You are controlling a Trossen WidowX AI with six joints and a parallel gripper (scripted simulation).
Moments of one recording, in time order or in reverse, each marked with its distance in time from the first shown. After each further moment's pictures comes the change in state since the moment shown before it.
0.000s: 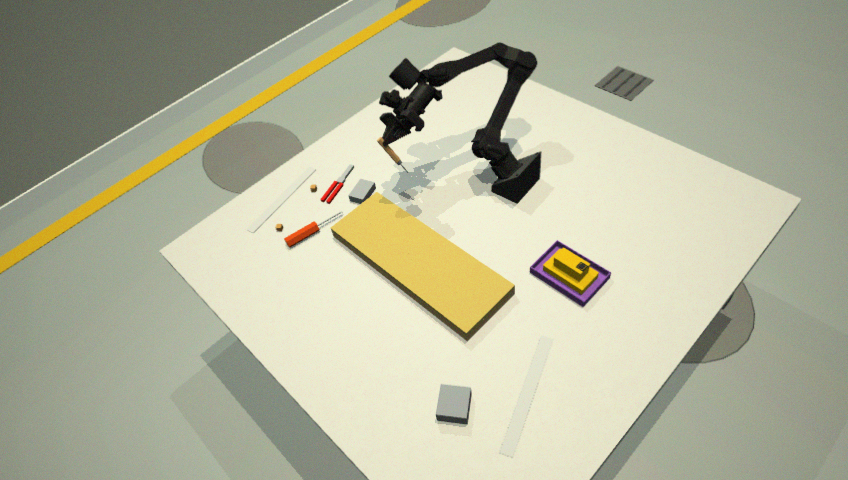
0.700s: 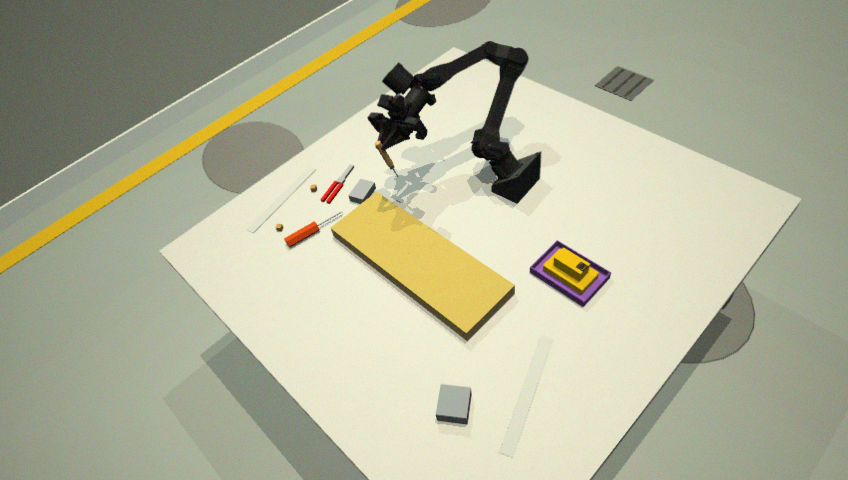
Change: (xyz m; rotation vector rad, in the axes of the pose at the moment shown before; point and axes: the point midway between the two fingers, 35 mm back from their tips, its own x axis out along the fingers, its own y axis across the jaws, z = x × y) arm 0.020 0.022 0.007 -0.347 -0.032 0.144
